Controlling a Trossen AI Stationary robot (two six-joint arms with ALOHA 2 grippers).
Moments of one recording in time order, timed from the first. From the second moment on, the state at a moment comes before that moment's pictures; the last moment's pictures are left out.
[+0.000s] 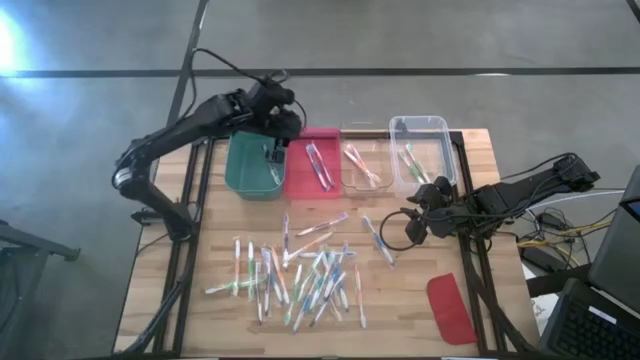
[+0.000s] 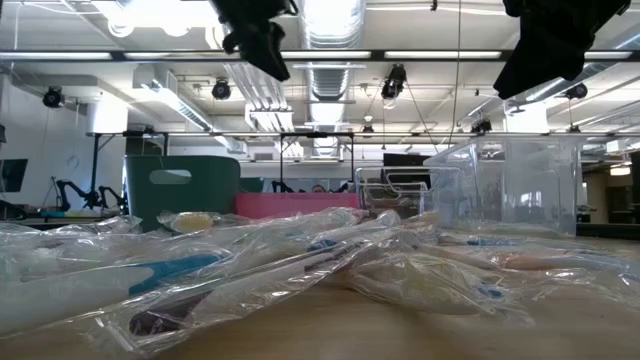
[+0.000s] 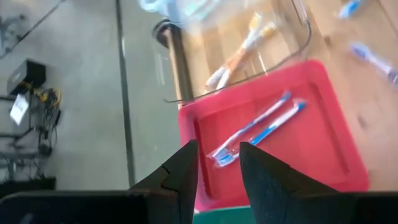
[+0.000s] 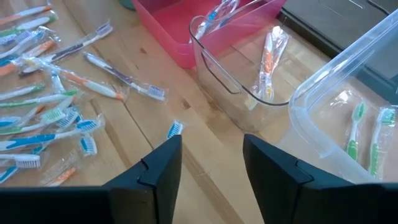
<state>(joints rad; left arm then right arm) 0.49 1.52 1.67 -0.89 0.00 0.82 0.36 0.92 0.81 -0.87 0.65 0.81</state>
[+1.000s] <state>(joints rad) 0.15 1.33 1.65 -1.34 -0.19 0.42 0.36 0.92 0.83 -0.77 0.64 0.81</state>
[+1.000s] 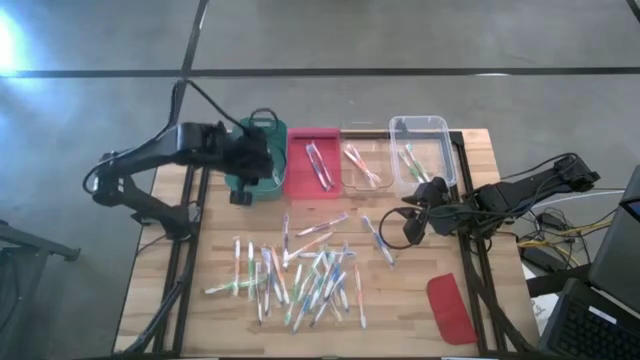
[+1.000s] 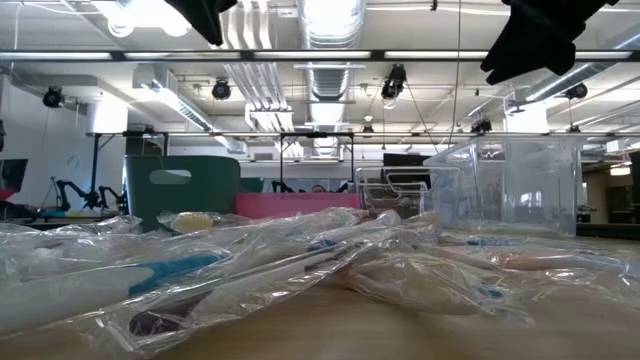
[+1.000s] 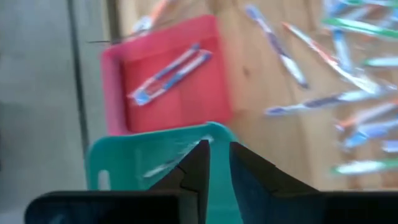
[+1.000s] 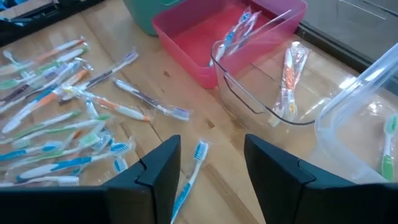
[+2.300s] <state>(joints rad) -0.53 1.33 0.91 -1.14 -0.36 0.54 0.36 0.93 0.83 -0.76 0.65 0.81</state>
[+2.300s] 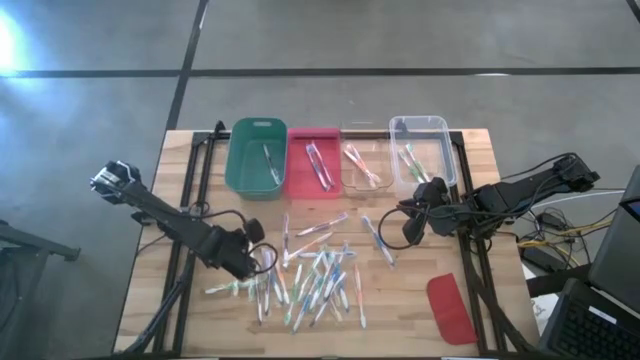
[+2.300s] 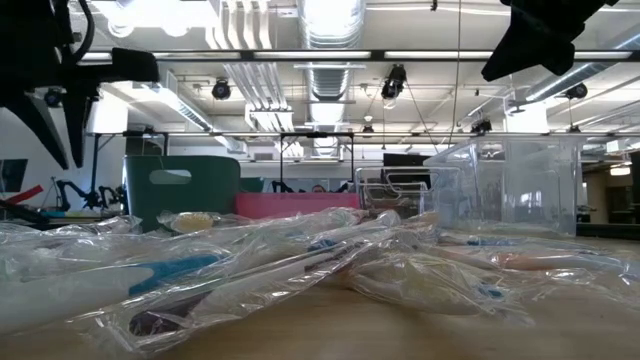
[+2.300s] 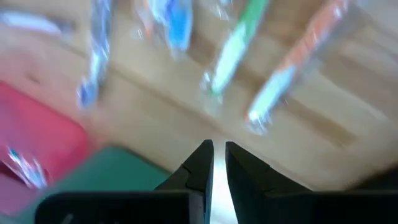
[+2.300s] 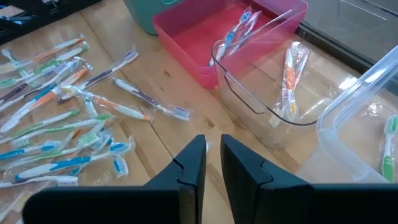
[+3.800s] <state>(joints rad) -0.53 1.34 0.67 -0.70 -0.26 0.64 0.36 0.93 0.83 -0.76 0.65 0.81</state>
